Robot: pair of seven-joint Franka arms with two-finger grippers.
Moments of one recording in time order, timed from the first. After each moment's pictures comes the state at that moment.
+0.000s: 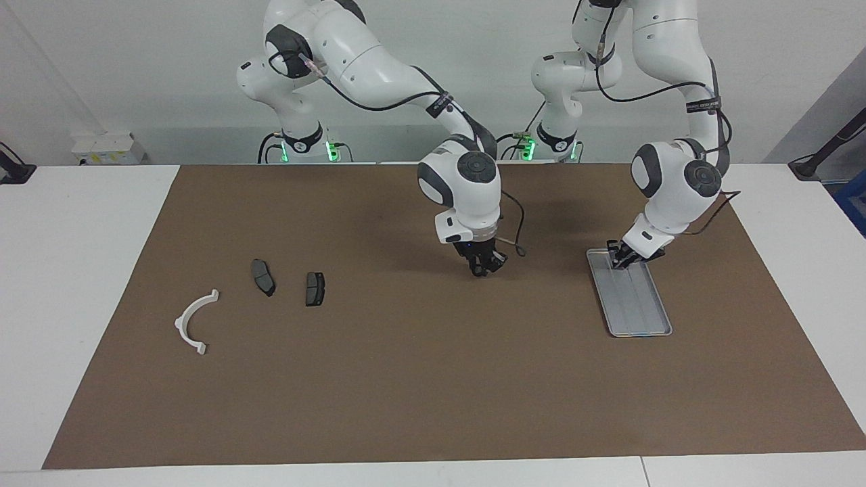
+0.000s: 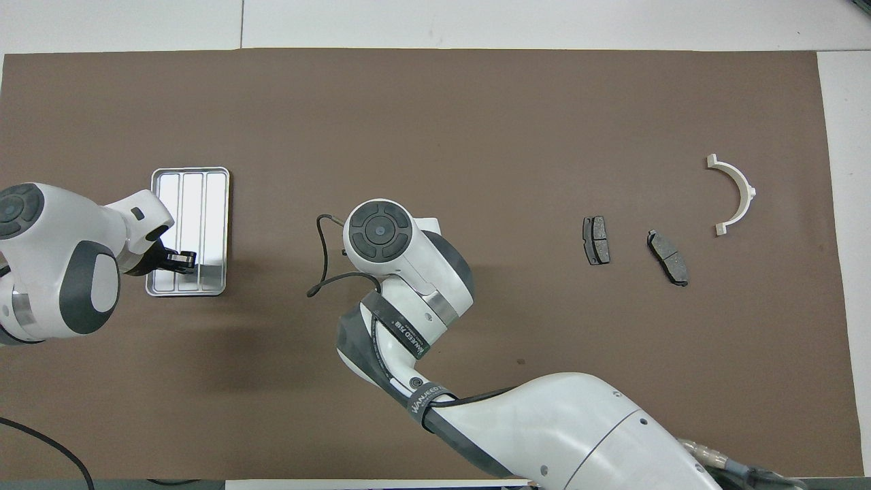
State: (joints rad) left arm 0.03 0.14 -0.01 -2.21 -0.01 2.27 0.18; right arm 0.61 0.64 0.14 -1.51 -0.01 2.25 1.39
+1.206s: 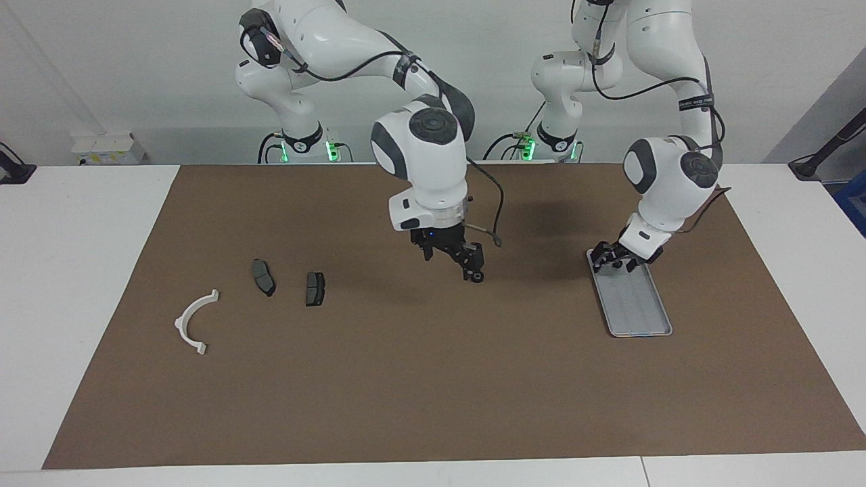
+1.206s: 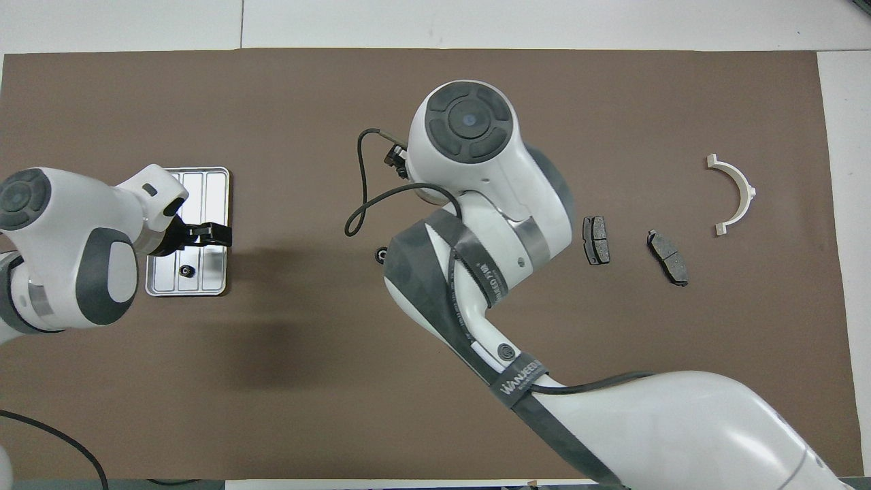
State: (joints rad) left arm -0.08 0.13 -0.04 -2.14 -0.10 2.29 -0.09; right arm 0.44 0.49 0.13 -1.31 -0.03 1.93 1.14
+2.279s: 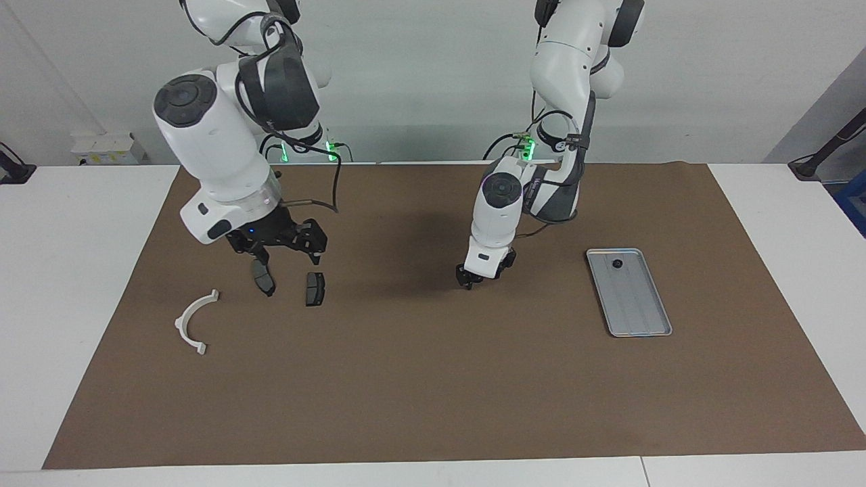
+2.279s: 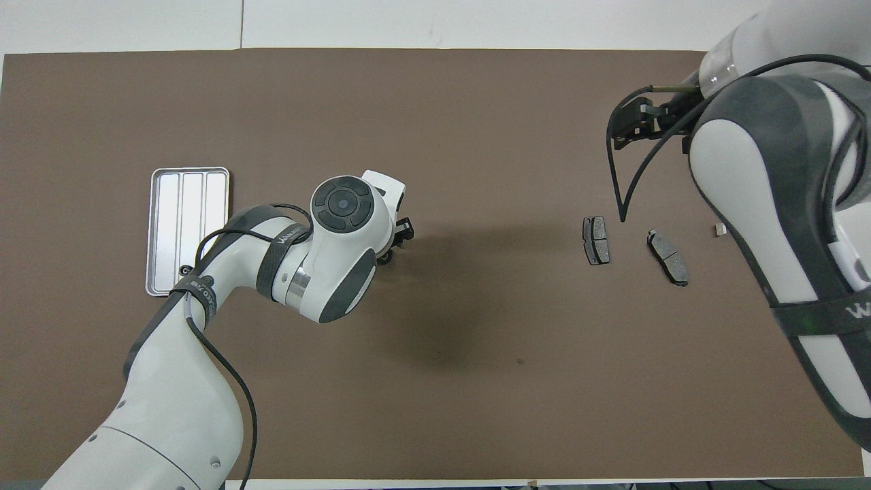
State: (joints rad) left arm -0.55 0.41 -0.04 -1.88 0.01 2.27 -0.90; right arm 0.02 0.32 0.13 -1.33 0.03 1.65 0.19
